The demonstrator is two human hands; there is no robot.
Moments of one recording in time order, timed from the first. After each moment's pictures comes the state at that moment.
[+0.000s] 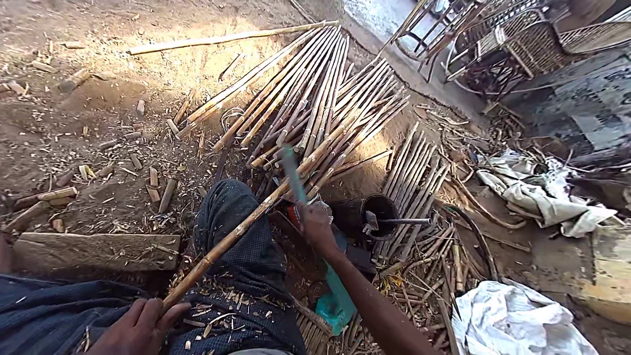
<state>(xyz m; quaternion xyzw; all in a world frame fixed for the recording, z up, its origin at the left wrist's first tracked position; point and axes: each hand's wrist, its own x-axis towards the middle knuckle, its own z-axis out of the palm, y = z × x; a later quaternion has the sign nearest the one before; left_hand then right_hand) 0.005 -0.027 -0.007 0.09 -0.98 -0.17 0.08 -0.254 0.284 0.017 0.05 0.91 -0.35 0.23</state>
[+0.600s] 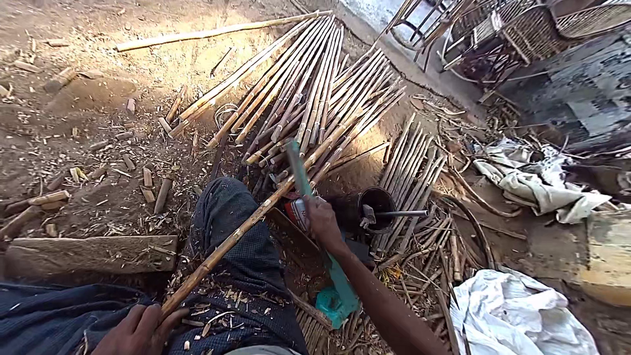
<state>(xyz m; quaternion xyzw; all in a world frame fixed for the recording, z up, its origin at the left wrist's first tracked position) 0.010 -0.028 -0.007 0.07 -0.98 -0.17 0.07 -0.263 0.293 0.020 0.06 0.92 -0.32 0.20</state>
